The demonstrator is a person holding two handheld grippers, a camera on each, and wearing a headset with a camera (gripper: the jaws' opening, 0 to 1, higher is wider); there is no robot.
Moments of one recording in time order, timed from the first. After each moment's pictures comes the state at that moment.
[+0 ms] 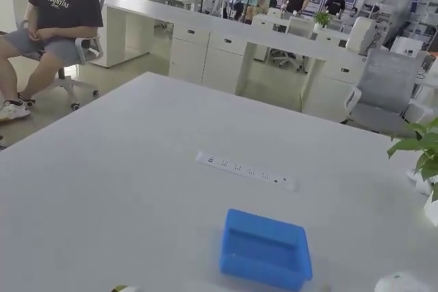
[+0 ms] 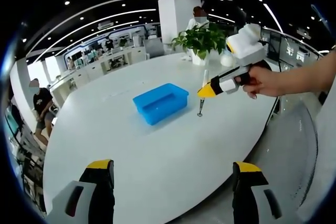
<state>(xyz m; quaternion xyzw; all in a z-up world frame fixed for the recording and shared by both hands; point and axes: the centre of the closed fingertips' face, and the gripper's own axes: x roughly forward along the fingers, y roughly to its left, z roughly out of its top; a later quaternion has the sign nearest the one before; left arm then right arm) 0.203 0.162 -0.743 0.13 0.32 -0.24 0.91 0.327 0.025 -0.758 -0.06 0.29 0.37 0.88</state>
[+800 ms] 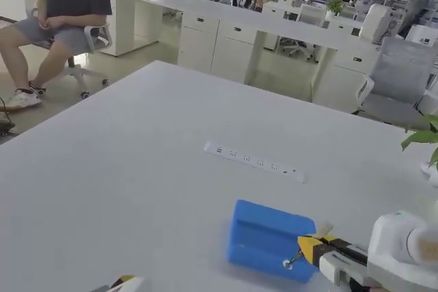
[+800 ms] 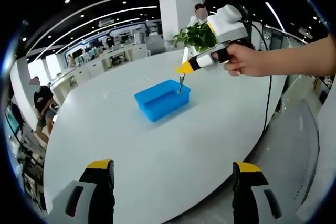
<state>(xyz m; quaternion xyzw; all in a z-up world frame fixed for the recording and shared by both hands) 0.203 0.166 -0.747 0.13 0.33 -0.23 0.90 0.392 0.050 -0.720 -0.07 0.23 0.38 0.89</state>
